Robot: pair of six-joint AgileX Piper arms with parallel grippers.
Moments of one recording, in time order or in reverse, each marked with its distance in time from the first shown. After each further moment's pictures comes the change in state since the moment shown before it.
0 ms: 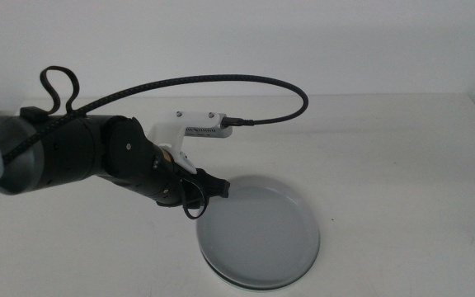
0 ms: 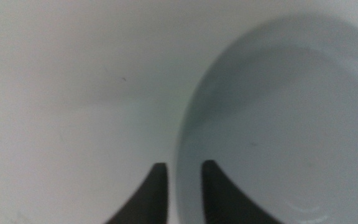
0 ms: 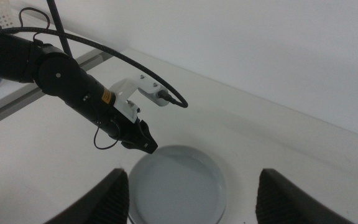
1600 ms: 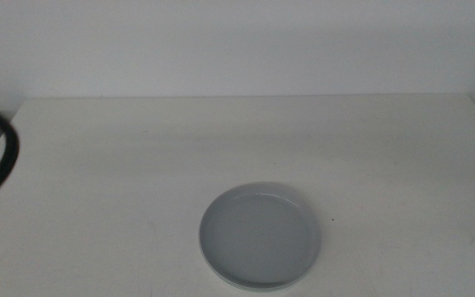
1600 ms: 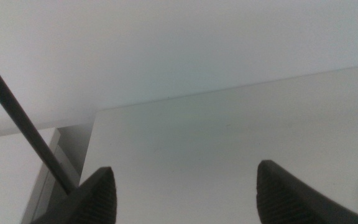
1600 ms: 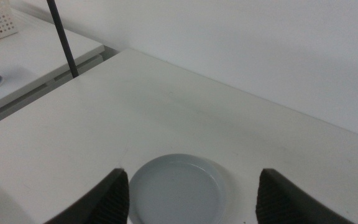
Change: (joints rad) left arm 0.431 -1.107 0.322 0.364 0.094 0.053; right arm 0.000 0.000 0.000 0.000 0.001 0.000
